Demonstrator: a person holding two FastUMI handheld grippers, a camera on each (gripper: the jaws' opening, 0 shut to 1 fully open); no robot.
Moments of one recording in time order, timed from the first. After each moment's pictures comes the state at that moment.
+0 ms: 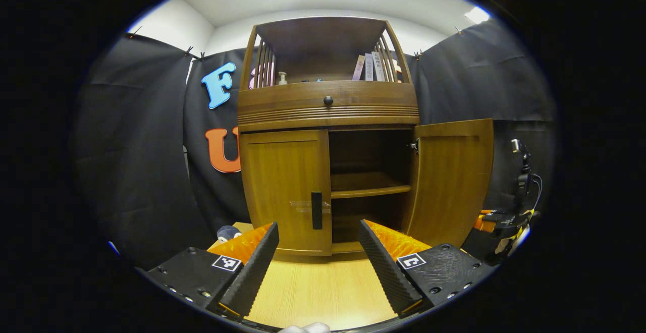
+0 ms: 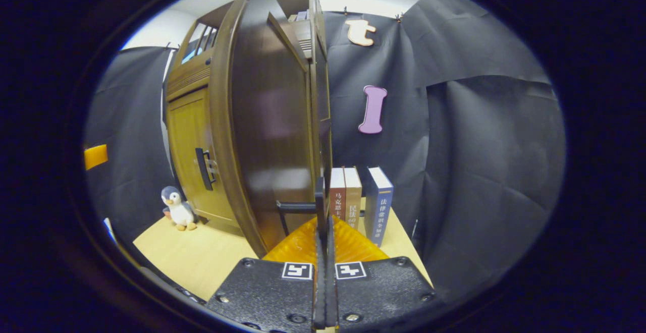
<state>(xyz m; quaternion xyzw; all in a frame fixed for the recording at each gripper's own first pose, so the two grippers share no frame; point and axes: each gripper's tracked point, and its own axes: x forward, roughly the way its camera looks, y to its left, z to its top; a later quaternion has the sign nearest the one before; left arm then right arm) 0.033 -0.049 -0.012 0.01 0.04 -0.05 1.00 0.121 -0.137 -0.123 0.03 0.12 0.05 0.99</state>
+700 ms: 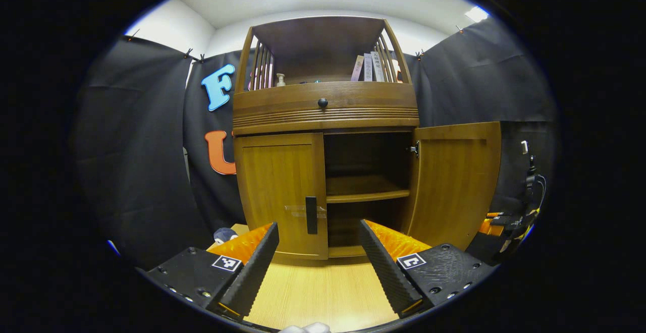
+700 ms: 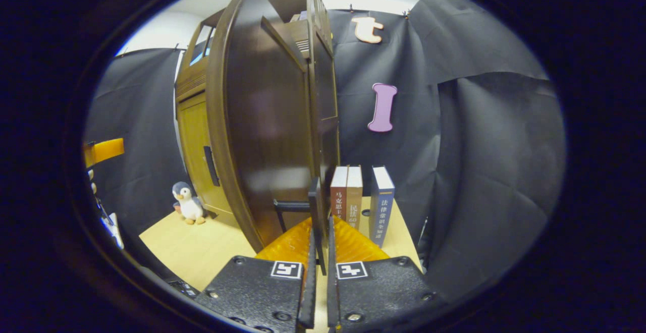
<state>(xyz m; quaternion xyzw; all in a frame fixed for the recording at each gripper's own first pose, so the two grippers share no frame) 0.038 -0.064 -0.007 0.01 0.04 -0.04 1.00 0.114 -0.163 -0.120 0.03 0.12 0.09 0.99</state>
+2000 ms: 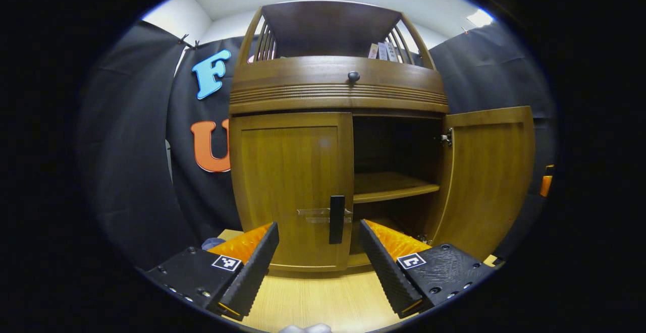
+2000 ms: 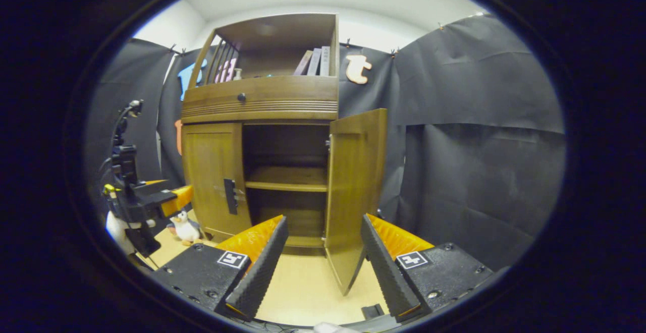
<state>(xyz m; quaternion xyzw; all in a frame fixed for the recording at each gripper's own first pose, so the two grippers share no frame) 0.161 -0.014 -0.056 0.00 0.03 -0.08 1.00 0.003 -0.032 -0.026 0.00 0.05 -0.04 1.00</state>
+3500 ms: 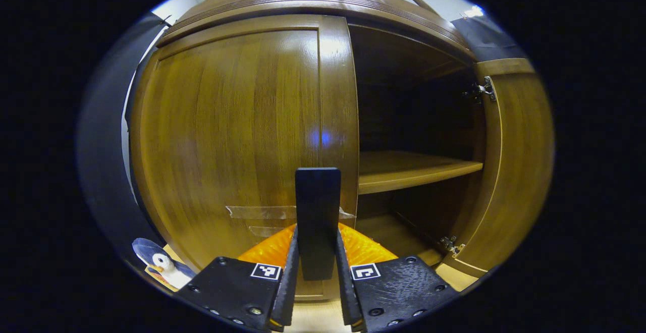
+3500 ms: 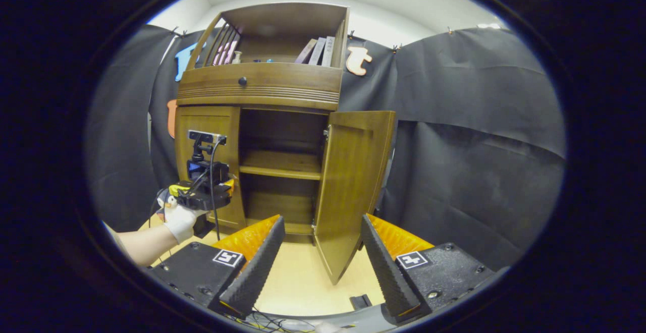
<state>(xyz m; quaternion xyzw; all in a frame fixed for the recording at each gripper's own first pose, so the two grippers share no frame) 0.325 -0.080 -0.144 0.00 0.05 -0.13 0.99 -0.016 -0.033 -0.029 -0.03 0.10 -0.08 0.99</state>
